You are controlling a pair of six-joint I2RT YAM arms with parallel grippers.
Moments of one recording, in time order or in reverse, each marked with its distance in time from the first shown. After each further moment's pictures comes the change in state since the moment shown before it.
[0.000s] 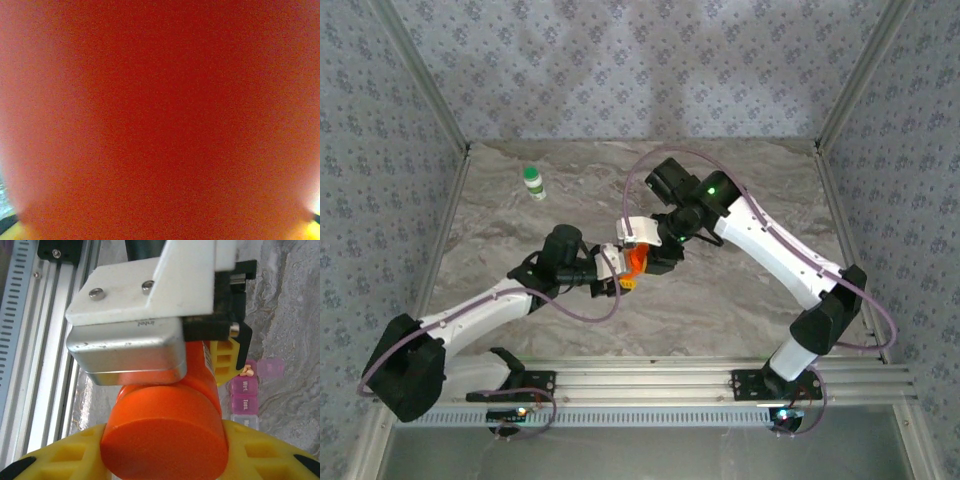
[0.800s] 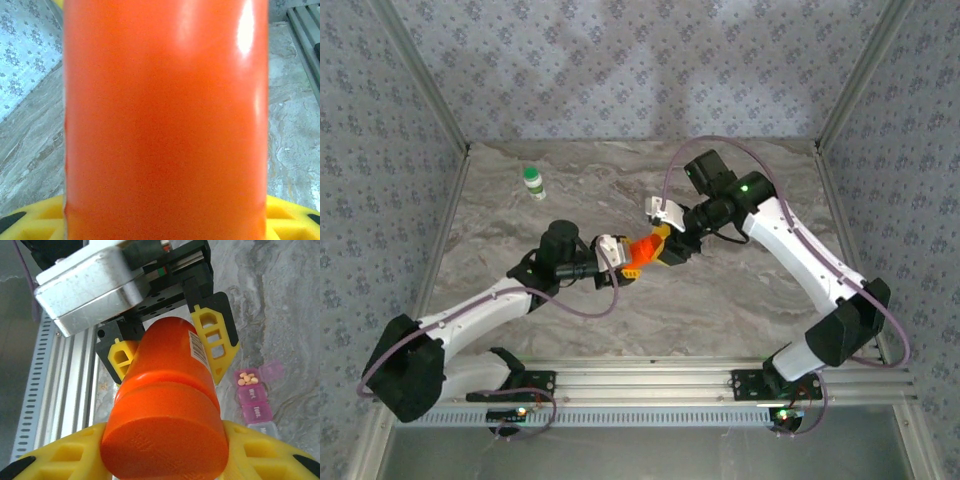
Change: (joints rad) left arm 0.006 0.011 0.021 0.119 0.014 -0.069; right arm -0.188 -0.129 -0.191 0.156 -0.250 0.059
